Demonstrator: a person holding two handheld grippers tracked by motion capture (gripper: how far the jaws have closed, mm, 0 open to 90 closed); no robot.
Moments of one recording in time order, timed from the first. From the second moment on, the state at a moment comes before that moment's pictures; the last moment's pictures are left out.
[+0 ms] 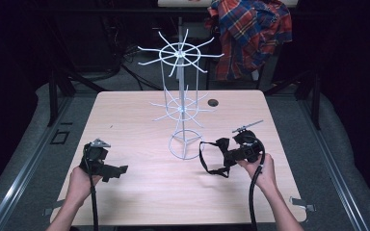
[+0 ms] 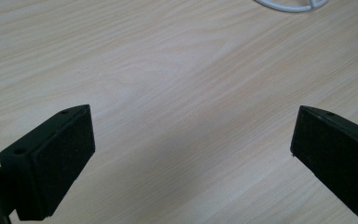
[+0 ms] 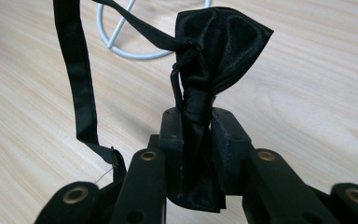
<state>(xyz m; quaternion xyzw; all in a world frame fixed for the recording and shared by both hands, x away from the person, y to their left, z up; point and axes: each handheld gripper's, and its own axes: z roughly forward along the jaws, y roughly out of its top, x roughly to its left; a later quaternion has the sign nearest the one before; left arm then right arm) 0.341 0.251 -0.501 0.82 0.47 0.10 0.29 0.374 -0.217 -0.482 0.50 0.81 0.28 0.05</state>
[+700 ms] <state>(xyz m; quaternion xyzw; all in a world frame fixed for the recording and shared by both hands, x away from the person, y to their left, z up) 0.342 0.250 -0.502 0.83 0.47 0.10 0.29 0.377 -0.235 -0.467 0.51 0.80 0.31 0.07</state>
